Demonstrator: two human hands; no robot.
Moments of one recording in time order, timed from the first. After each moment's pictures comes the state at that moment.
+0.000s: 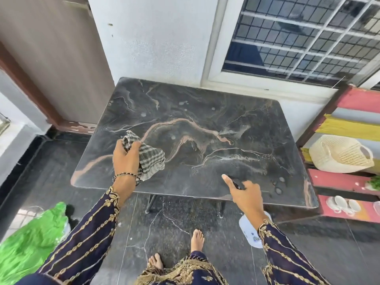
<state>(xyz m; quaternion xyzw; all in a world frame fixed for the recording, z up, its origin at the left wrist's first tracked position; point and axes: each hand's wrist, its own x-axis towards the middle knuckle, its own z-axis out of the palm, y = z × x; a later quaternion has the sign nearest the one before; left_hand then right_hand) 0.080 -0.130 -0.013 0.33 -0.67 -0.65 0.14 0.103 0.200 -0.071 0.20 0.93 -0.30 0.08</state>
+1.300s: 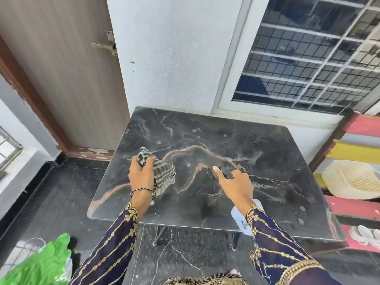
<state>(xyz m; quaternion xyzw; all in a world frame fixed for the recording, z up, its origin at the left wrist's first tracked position) 0.043 -0.166 -0.015 0.32 -0.66 -0.65 0.19 0.016 0.084 -0.029 0.15 0.96 -0.25 0.00</state>
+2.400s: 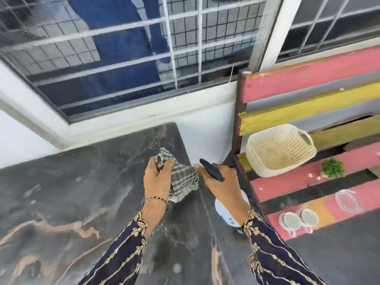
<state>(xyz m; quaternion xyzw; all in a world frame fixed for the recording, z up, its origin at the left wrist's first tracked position) -0.212 0.419 -0.028 0.18 -0.77 -0.62 -0.04 -0.176 0.587 -0.081 0.14 0.88 -0.44 -0.11</state>
